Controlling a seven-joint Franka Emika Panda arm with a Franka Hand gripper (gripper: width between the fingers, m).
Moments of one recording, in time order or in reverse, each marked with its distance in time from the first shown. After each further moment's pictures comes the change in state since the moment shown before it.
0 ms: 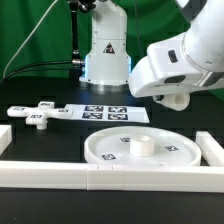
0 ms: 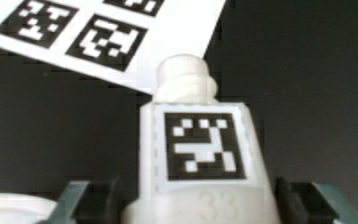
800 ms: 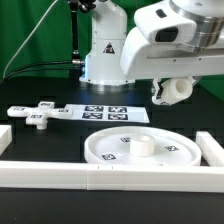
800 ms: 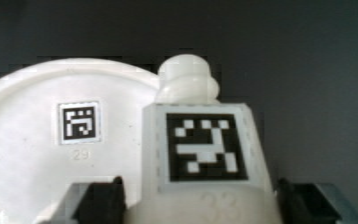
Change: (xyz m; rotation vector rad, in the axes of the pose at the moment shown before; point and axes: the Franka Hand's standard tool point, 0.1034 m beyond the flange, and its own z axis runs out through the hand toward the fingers) arm 0.014 0.027 -0.050 -0.030 0.476 0.029
